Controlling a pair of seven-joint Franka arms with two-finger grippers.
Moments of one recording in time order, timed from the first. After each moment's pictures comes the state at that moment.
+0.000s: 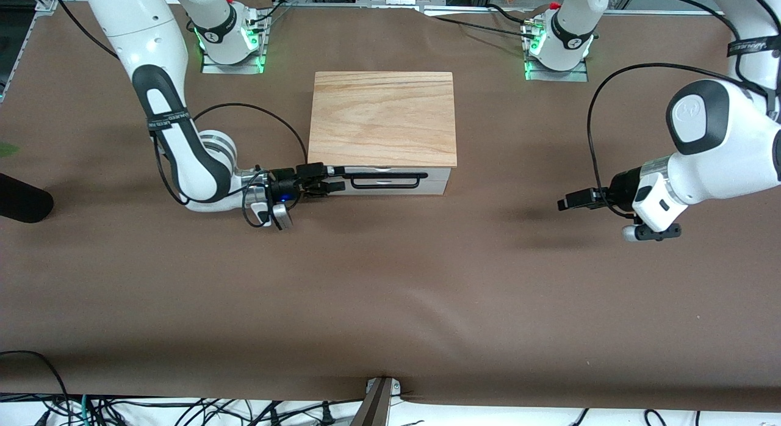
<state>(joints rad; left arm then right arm) 0.00 0.28 -0.04 -1.79 -0.53 1.94 0.05 0.26 0.62 0.05 -1.91 1.61 1.76 -0.96</state>
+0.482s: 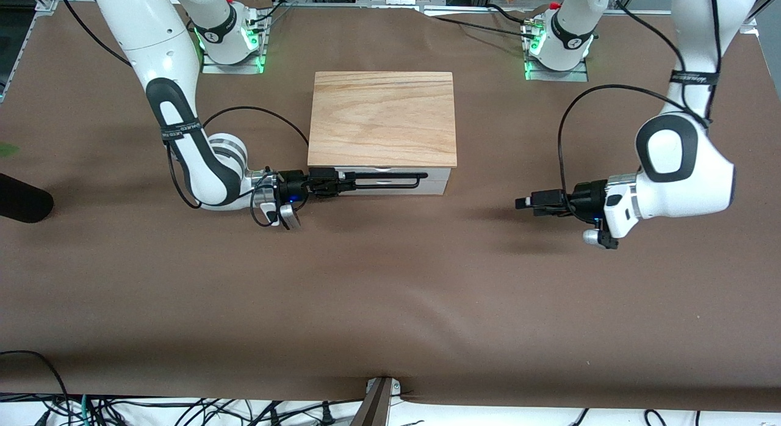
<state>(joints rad) -0.03 0.40 -0.04 -1.84 -0.99 1.94 0.46 0.27 0.66 0.05 -1.91 1.65 1.76 -1.01</state>
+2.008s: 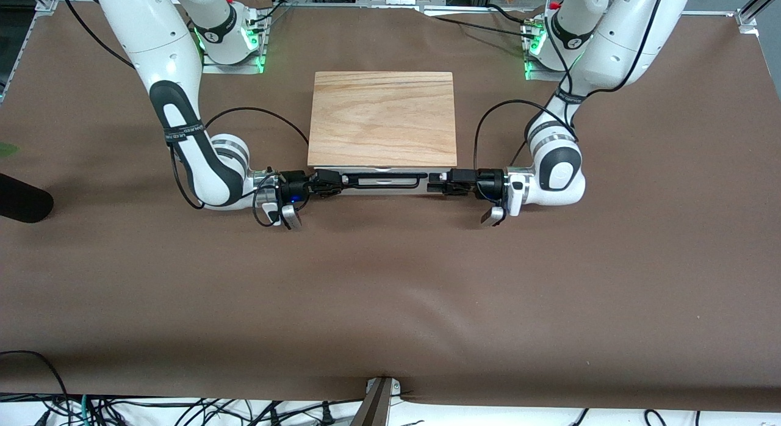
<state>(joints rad) -0.19 0.63 -0.13 -1.99 -1.77 1.77 0.97 0.27 0.67 0.05 -1.91 1.65 1.77 -1.01</state>
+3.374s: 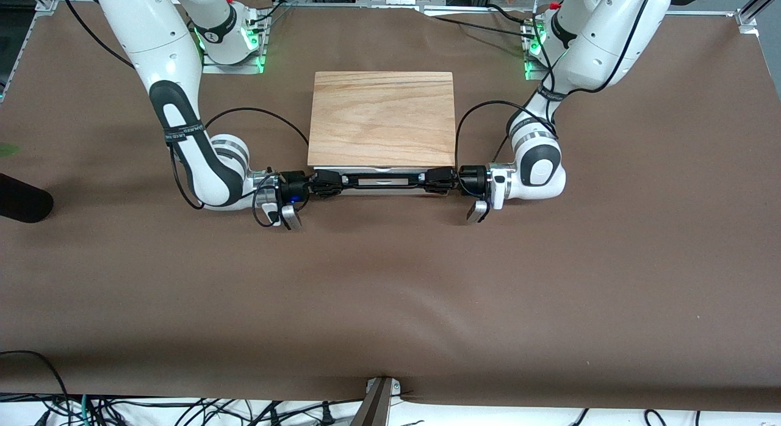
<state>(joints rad) -0.22 0.66 -0.17 -1.99 -1.86 1.84 1.09 0.27 0.67 0.05 -1.91 1.65 1.77 -1.01</state>
